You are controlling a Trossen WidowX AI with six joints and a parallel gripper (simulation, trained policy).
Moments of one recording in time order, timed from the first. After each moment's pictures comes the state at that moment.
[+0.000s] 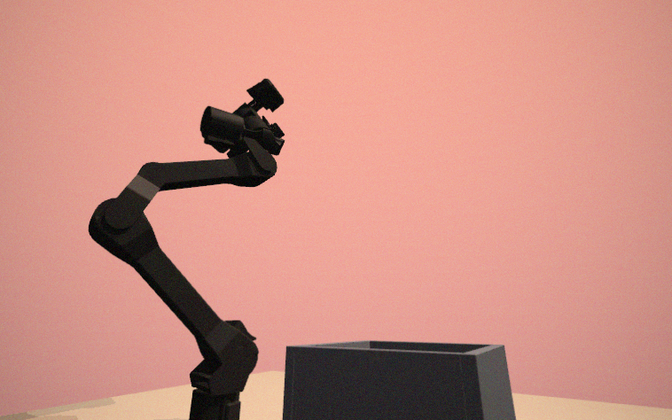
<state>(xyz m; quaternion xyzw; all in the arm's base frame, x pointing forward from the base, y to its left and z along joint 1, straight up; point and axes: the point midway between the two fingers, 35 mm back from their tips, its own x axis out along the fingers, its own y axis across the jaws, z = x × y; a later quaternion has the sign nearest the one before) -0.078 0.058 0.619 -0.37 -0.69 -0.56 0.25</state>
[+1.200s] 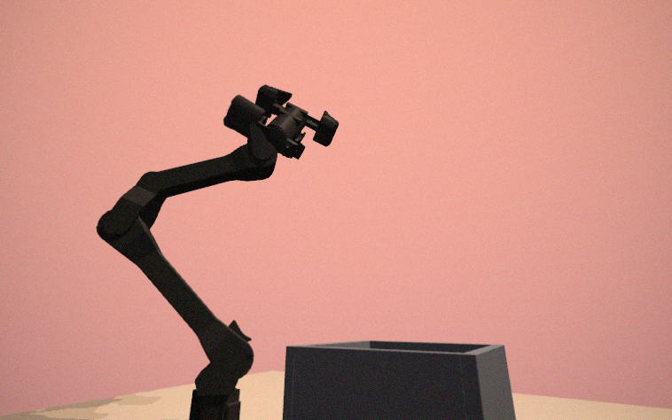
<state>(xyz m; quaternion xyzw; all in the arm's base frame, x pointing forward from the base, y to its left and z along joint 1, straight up) 0.051 0.129 0.631 -0.48 -0.70 -0.08 0.52</state>
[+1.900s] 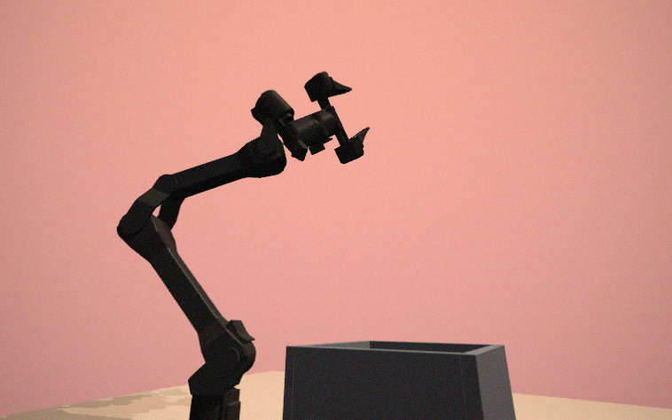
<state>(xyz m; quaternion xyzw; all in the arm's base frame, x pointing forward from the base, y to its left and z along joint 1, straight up) 0.161 0.137 0.594 -0.43 -0.50 0.13 0.74</state>
